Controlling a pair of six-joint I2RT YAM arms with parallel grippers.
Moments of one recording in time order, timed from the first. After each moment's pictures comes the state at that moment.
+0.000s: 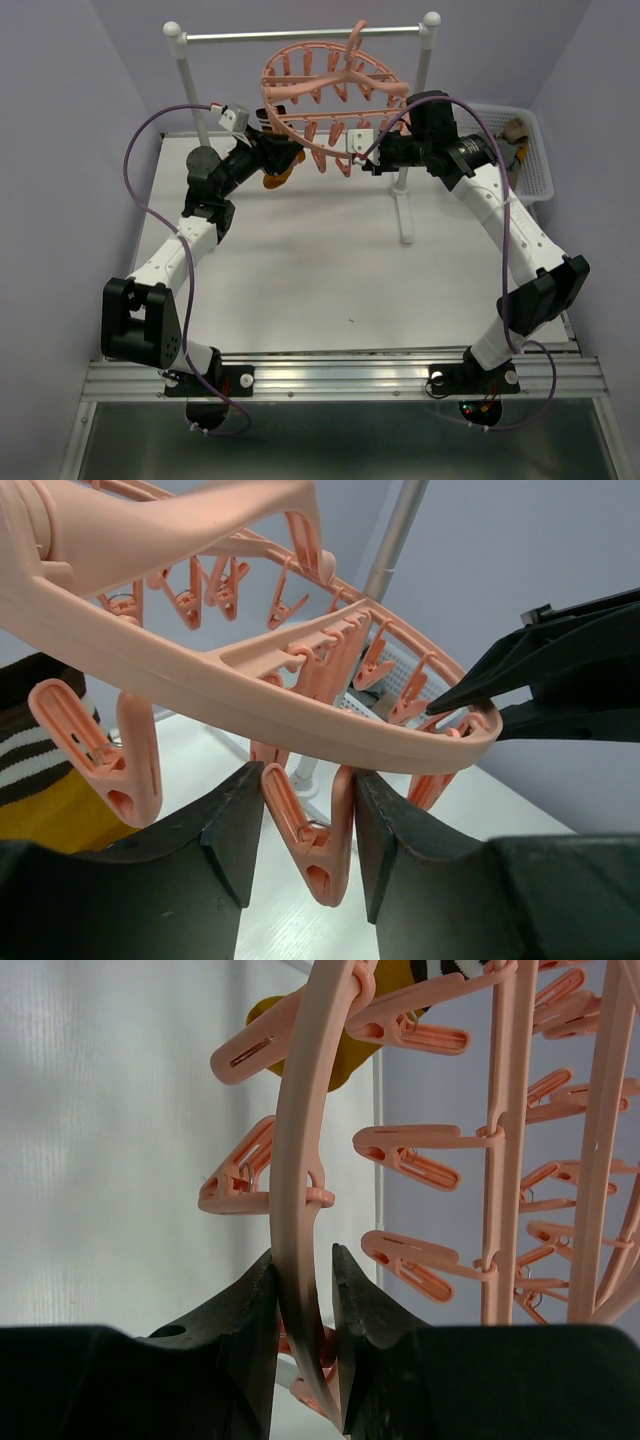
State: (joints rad) left arm -0.23 1.43 1.03 0.68 0.62 -0.49; right arm 0.46 1.65 1.85 -0.74 -0.51 -1.14
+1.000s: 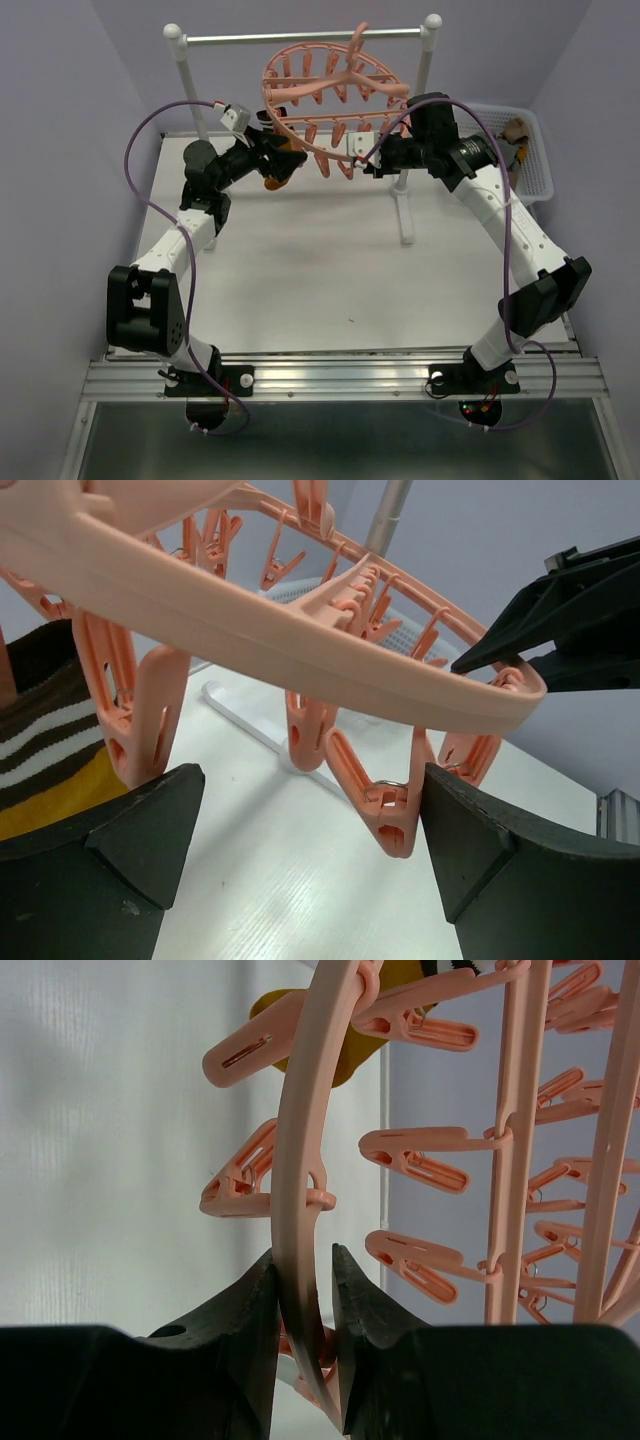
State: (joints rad) left arm -0.18 1.49 1.06 0.66 0.76 -0.45; right arm 0.46 1.64 1.84 -0.76 -0.51 -1.16
